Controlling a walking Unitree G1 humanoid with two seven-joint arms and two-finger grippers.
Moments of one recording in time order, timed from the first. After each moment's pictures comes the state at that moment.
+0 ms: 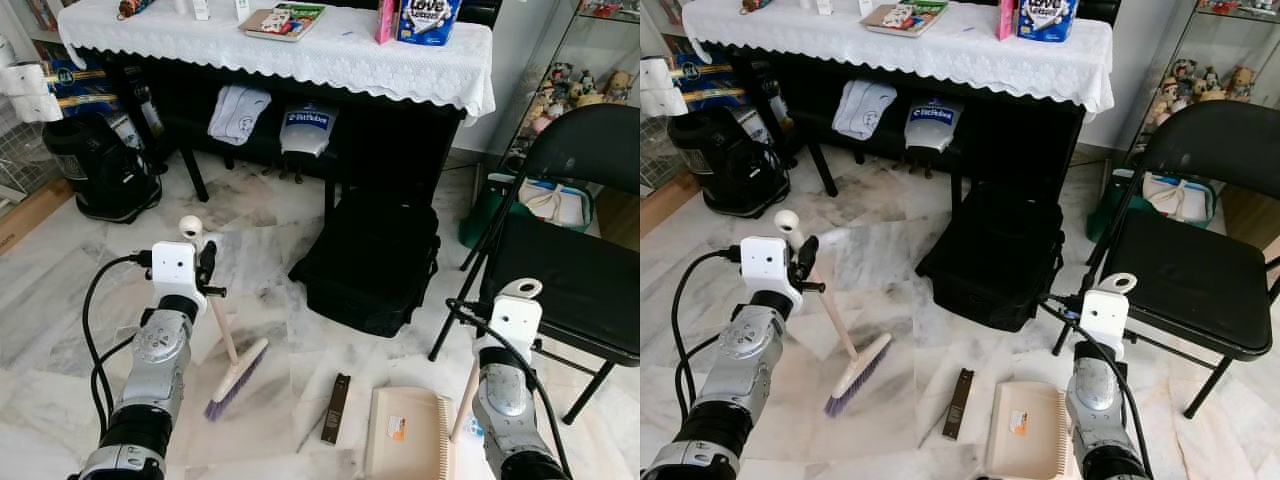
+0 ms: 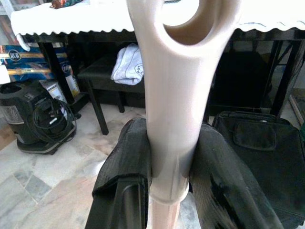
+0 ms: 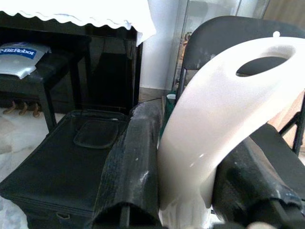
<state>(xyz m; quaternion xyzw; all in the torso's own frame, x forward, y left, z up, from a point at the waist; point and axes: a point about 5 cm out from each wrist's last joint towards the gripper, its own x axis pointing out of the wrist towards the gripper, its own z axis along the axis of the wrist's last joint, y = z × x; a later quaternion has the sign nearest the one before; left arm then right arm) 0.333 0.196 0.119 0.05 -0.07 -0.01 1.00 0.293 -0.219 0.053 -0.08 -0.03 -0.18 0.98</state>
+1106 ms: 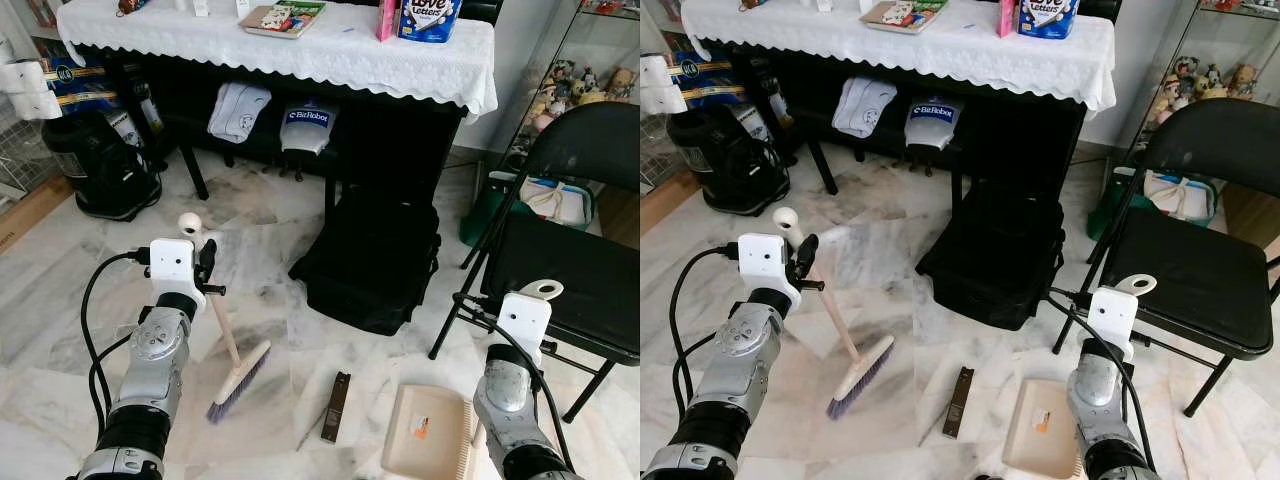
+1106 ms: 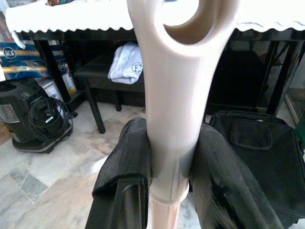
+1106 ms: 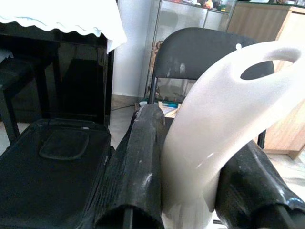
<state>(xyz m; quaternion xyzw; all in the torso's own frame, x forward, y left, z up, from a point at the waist) 0.332 0.196 0.126 0.04 -0.07 -0.02 1.00 0.297 -0.227 0.061 -0.11 -0.05 -0.25 0.96</state>
